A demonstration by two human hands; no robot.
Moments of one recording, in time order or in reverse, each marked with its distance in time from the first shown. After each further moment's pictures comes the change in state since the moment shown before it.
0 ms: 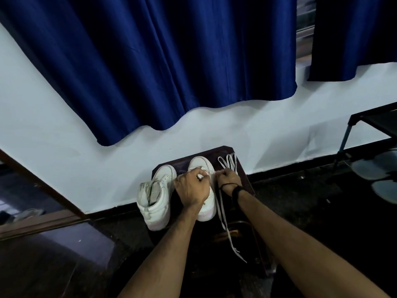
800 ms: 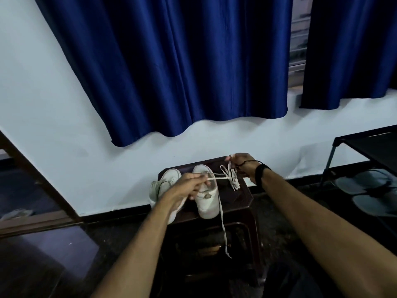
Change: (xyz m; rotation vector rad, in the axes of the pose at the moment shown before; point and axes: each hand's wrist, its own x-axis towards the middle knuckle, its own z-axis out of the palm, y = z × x) left_hand 0.003 -0.015 -0.105 -0.700 -0.886 -0.075; right_hand -0.047 -0.073 -0.086 0.171 -0.194 -0.125
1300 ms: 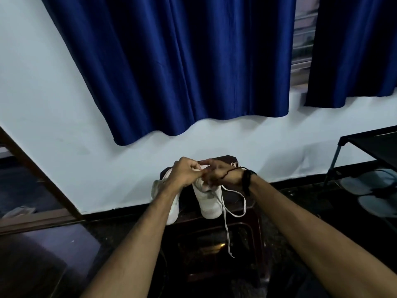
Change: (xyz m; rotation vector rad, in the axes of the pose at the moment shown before) left_hand 0.024 0.017 -0.026 0.449 0.334 0.153; right_hand -0.007 -0.005 0.064 -0.062 -0.449 -0.095
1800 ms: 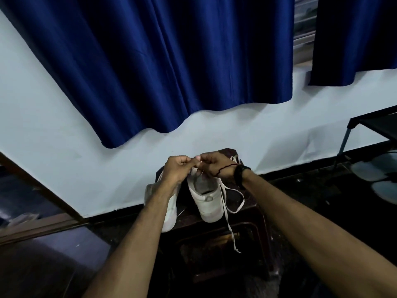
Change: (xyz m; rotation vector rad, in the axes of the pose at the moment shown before) left_hand 0.031 -0.014 0.017 -0.372 0.083 -0.153; right_hand 0.039 0.014 -0.016 -0.207 0.168 -0.117
